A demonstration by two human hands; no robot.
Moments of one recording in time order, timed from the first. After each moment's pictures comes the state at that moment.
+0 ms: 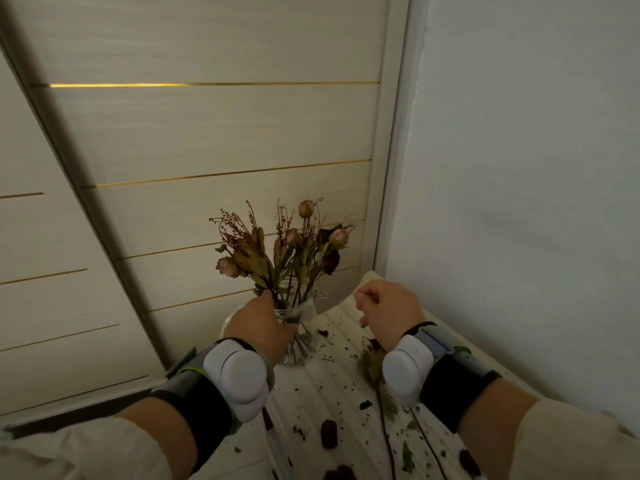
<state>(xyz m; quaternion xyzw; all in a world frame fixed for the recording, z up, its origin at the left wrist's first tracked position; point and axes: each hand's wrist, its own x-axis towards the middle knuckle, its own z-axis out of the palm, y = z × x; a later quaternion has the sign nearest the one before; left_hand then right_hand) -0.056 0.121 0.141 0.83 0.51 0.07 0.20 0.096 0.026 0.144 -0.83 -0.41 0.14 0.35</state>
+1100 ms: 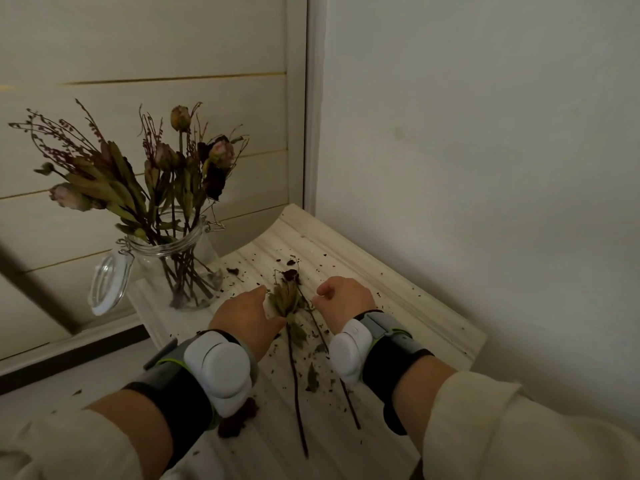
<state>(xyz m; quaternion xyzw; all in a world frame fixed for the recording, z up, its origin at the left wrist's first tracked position) 0.023 0.045 0.057 0.88 0.42 -0.05 0.22 0.151 -0.035 0.049 -0.88 -0.34 0.23 0.23</state>
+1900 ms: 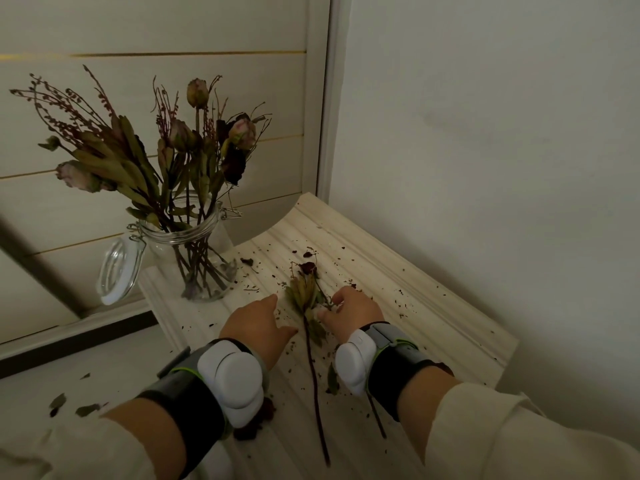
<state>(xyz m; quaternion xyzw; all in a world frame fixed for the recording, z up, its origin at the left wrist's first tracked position) 0.015 0.062 0.020 0.87 0.42 -0.06 0.24 0.144 -0.014 0.003 -0.90 -0.30 0.26 0.18</state>
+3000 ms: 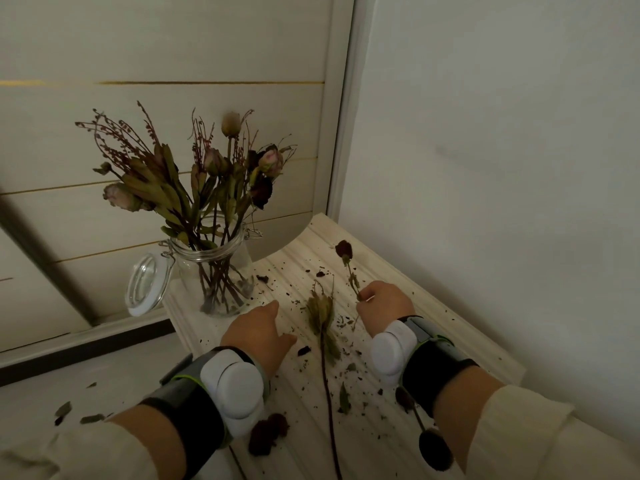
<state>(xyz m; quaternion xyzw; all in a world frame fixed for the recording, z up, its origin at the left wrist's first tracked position) 0.000 0.074 0.044 0.87 0.43 -0.05 0.25 0.161 -0.012 0.054 -0.92 -0.29 0.18 0.19</state>
